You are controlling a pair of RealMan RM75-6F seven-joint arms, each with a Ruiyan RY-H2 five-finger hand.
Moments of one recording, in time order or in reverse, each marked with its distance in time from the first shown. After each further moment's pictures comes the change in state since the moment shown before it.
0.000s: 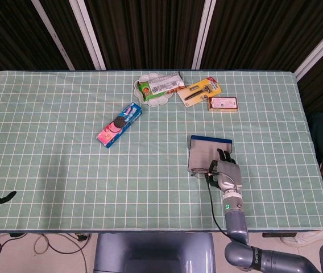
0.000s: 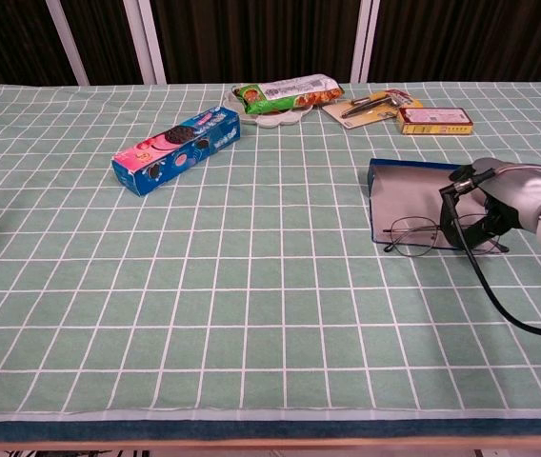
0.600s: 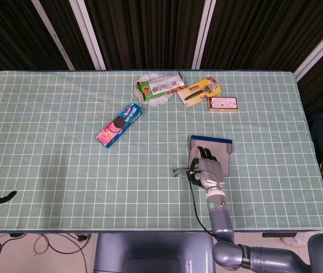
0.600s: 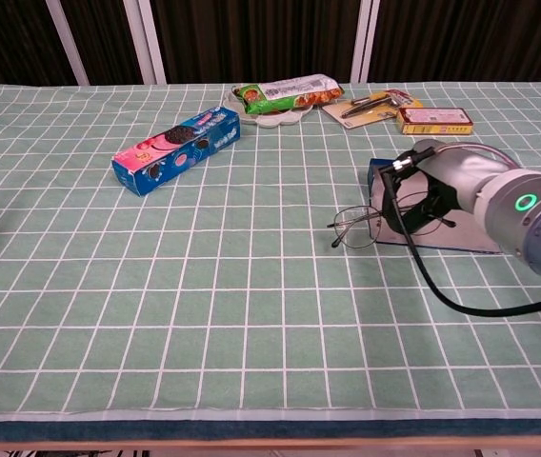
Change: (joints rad) left arm -0.005 0.002 0.000 0.005 0.002 -0.009 -0.008; right arm 0.093 -0.069 0.060 -0.083 0.067 0.024 -0.073
